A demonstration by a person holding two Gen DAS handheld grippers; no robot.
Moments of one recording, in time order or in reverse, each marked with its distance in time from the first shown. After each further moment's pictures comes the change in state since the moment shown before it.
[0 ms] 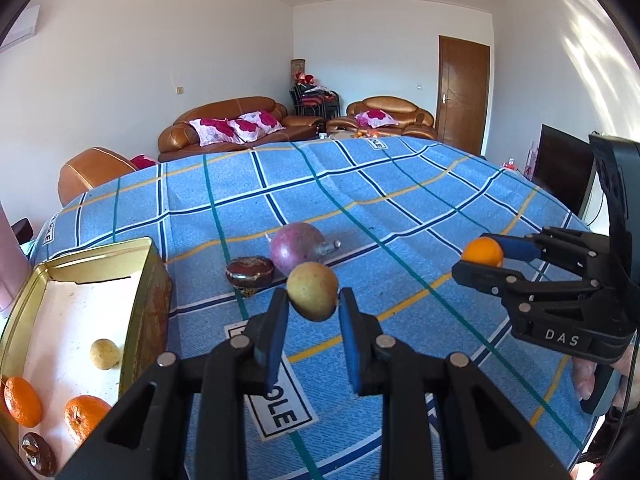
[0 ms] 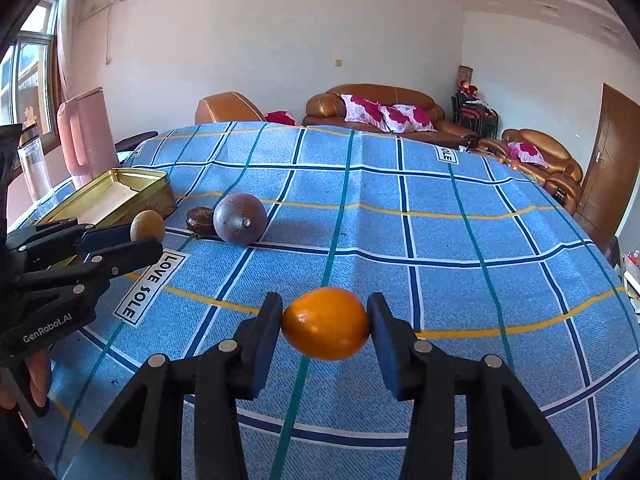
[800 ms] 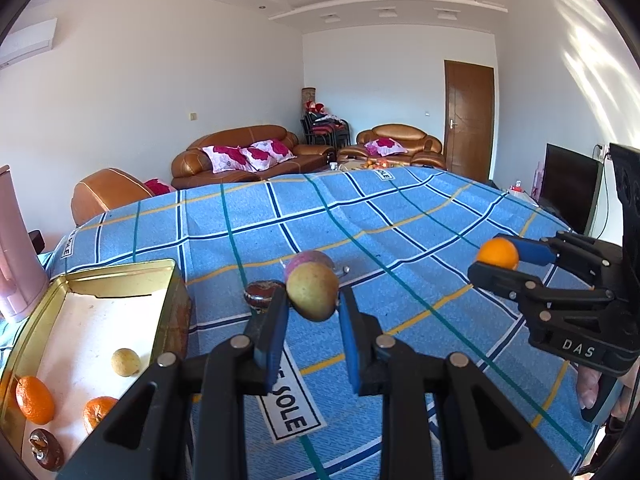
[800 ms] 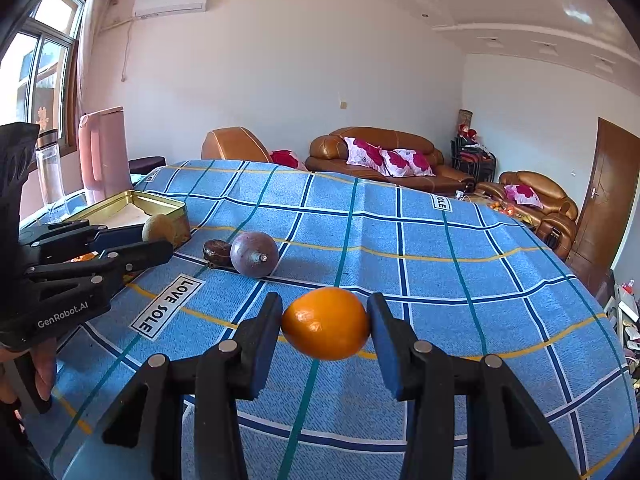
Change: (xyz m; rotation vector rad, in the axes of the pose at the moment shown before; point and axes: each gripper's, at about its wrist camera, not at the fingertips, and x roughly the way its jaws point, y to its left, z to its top) left arm -0.022 0.001 -0.003 -0.004 -0.115 0.040; right arm -0.030 0.010 -0.004 -0.052 -0.162 -0.016
